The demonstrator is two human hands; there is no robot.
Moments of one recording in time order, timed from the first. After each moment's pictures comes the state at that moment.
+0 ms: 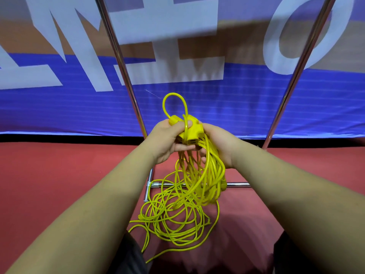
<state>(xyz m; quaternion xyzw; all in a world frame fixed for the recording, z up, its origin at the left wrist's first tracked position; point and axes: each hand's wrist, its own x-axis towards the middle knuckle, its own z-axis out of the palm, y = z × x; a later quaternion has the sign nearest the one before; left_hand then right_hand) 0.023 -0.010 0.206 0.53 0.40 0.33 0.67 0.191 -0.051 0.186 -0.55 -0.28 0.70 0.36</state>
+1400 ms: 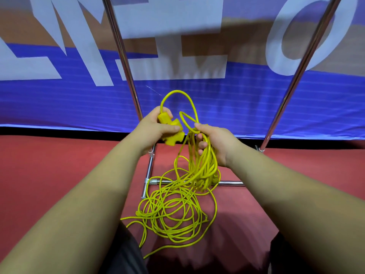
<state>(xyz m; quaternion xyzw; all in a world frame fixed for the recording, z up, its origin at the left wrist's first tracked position) -0.023 0.022 0.198 0.62 0.46 0.32 0.54 0.180 -0.048 0.173 -0.52 -0.21 0.67 0.49</state>
